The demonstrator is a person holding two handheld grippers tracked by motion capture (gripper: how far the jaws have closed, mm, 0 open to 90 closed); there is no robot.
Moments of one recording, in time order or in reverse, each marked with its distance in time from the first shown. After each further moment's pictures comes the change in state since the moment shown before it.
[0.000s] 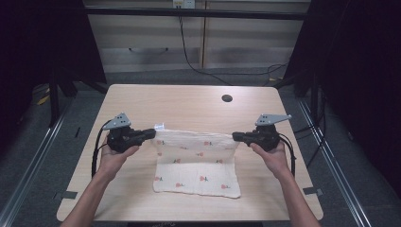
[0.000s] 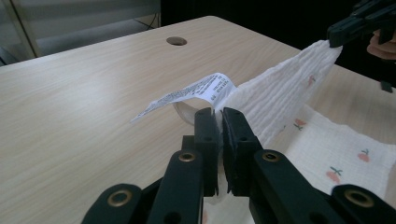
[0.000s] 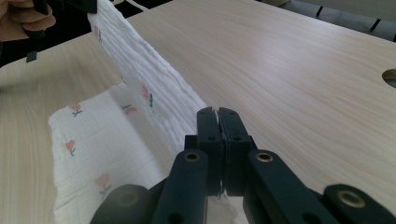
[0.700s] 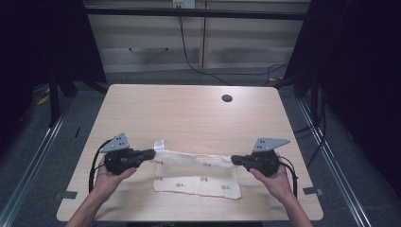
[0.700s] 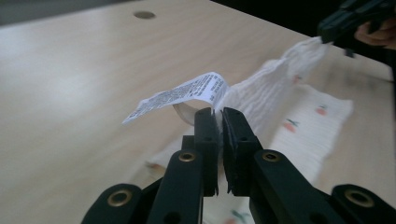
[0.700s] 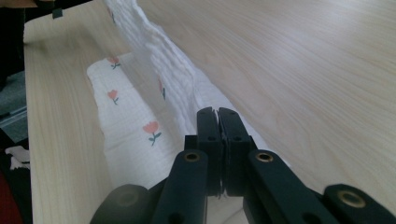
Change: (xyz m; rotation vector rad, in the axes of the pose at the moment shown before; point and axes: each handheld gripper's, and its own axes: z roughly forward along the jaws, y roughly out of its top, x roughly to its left) left arm -0.036 -0.041 -0.018 0.068 -0.081 0.017; right arm 0.054 -0.040 -0.011 0.063 0.025 -0.066
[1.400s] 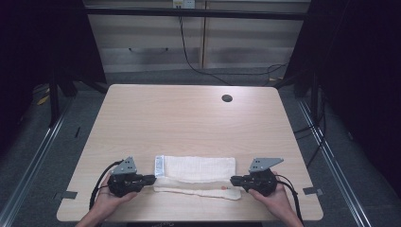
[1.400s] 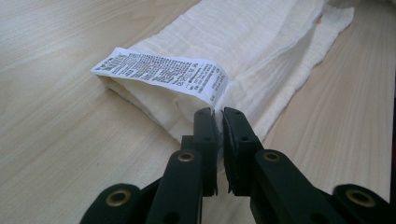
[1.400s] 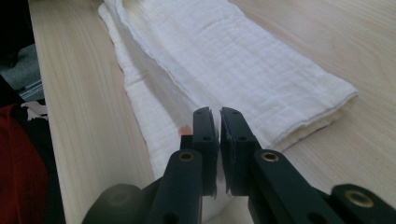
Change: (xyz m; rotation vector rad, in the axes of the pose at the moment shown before) left arm -0.023 -0.049 0.008 0.183 -0.028 0.029; right arm 0.022 -0.045 0.011 0.117 0.040 0.049
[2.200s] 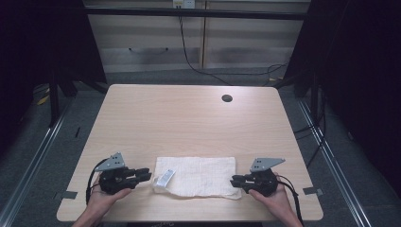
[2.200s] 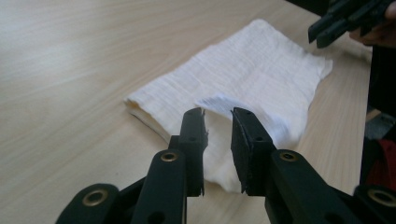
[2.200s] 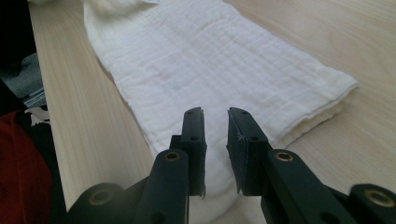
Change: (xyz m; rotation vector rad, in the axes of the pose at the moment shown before) left arm 0.013 0.007 -0.028 -0.147 0.016 -0.095; right arm -0.002 -0.002 -0.001 -0.016 0.002 0.033
